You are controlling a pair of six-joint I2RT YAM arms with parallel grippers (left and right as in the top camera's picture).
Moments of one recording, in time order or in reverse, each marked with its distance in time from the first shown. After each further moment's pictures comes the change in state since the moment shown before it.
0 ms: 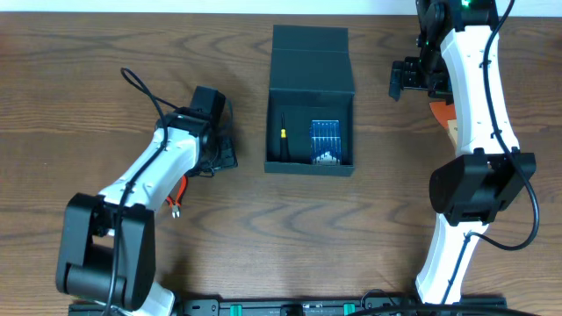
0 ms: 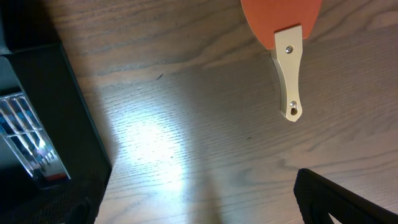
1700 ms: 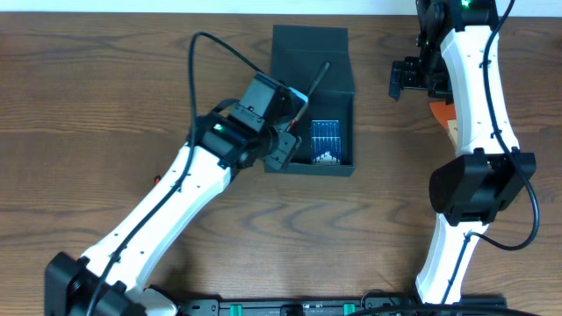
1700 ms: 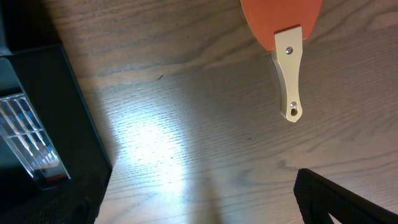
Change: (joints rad) left arm -0.344 -0.154 0.270 -0.080 0.052 0.478; right arm 0.000 0.000 0.000 0.002 0.000 0.000
